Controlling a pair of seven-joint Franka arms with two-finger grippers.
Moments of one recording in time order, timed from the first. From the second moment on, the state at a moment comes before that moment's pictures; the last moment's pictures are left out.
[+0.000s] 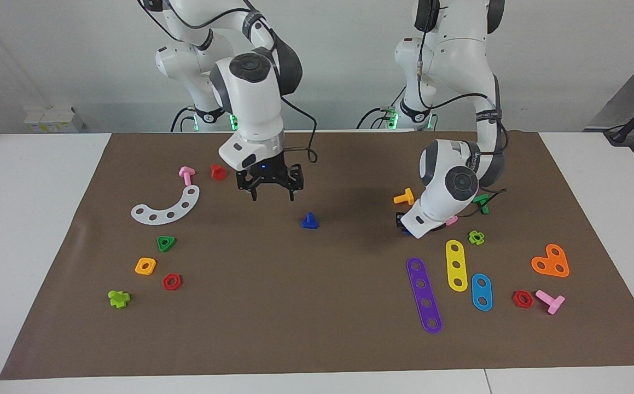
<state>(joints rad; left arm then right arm) -0.39 0.41 0.14 -1.83 -0.13 2.01 0.03 0.41 0.25 0.07 -1.65 -0.05 1.99 0.57</state>
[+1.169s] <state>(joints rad) -0.17 0.18 0.16 -1.69 -0.01 1.68 0.06 0.53 0.43 0.07 -1.73 -0.09 2.21 0.70</state>
